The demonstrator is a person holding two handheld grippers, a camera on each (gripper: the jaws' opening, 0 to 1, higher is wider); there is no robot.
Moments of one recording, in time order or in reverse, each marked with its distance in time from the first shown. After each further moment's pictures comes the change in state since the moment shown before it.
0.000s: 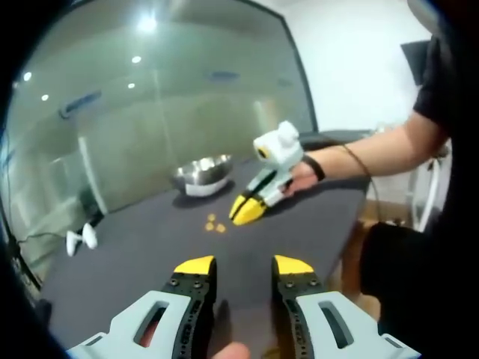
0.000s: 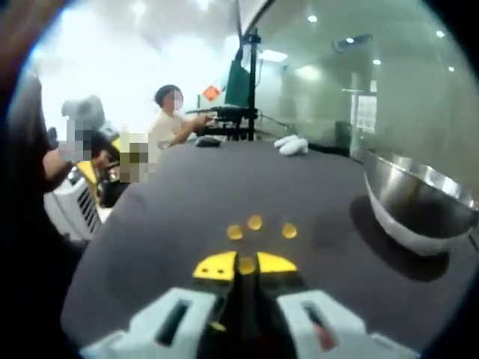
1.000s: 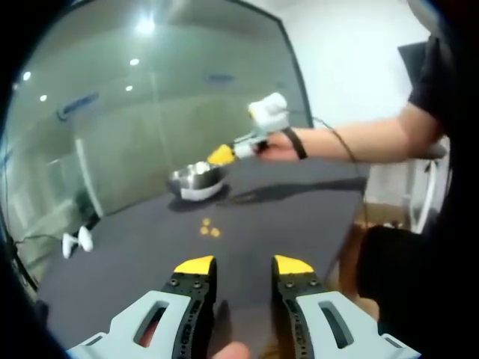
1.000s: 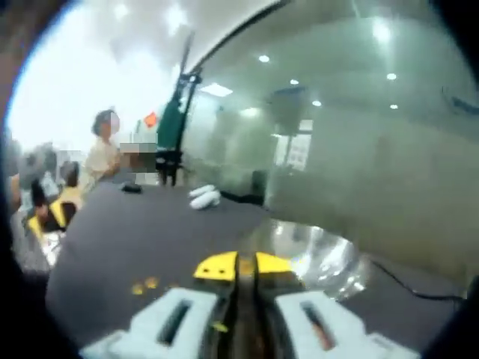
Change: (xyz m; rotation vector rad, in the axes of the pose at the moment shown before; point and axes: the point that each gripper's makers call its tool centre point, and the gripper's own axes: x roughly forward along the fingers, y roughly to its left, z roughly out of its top) left arm 0.003 -0.008 0.004 0.000 -0.025 -0.022; right arm -0.074 -0.144 0.087 0.000 -0.191 -0.512
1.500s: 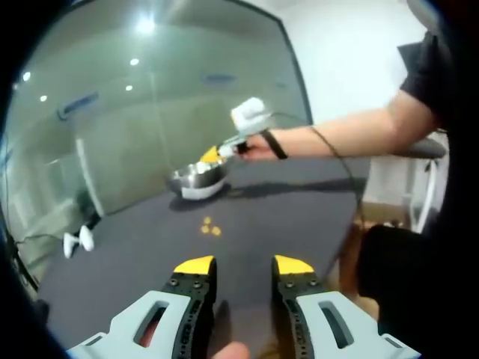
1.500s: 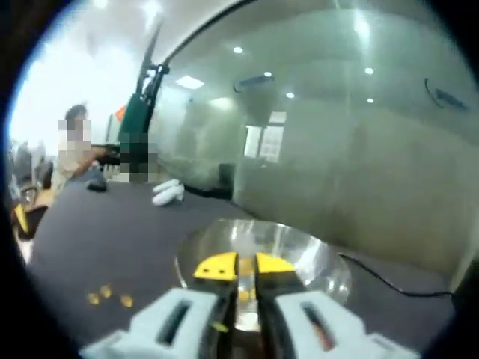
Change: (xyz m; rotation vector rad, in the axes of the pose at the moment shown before) left arm -0.004 0.003 -0.001 0.002 0.003 0.007; right arm 0.043 -0.046 -0.013 0.027 0.040 -0.113
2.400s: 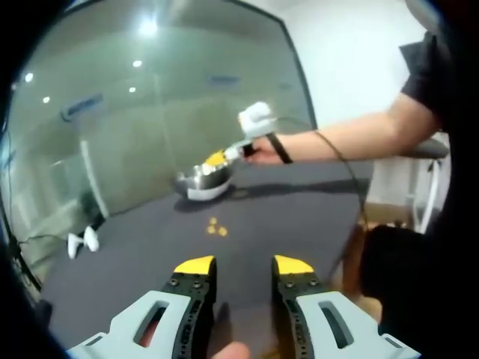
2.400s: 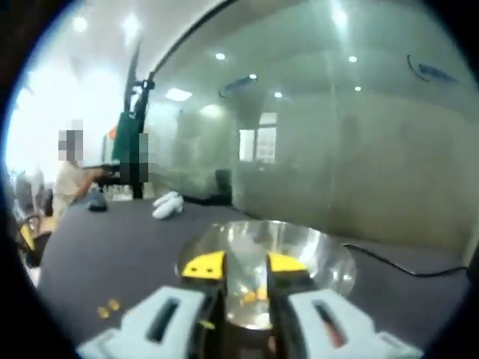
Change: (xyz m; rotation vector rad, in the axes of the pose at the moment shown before) left arm -0.003 0.008 0.001 0.003 -0.007 0.023; right arm -0.023 0.006 0.002 0.112 -0.045 0.027
